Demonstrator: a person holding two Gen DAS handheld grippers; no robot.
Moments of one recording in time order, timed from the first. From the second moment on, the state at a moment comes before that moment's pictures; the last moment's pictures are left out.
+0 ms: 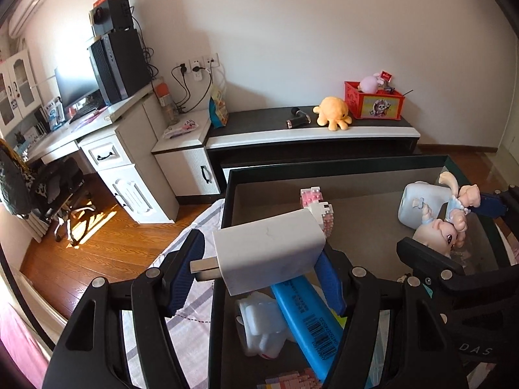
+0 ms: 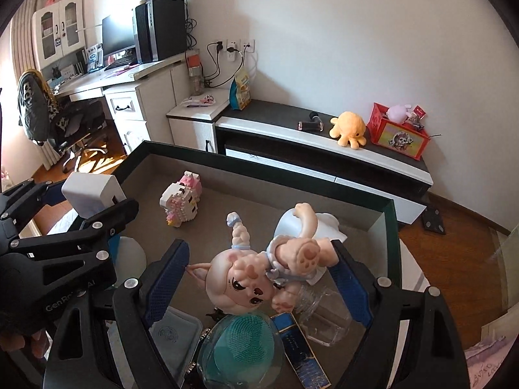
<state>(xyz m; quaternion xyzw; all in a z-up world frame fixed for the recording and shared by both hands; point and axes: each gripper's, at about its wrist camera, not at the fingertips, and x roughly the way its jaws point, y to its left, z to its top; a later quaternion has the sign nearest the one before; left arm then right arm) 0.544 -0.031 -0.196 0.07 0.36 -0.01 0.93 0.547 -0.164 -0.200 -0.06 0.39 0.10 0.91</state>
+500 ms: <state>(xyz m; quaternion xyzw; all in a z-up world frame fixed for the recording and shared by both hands) 0.535 -0.018 -0.186 0.05 0.34 0.00 0.94 0.536 -0.172 -0.192 -0.06 0.37 0.07 0.93</state>
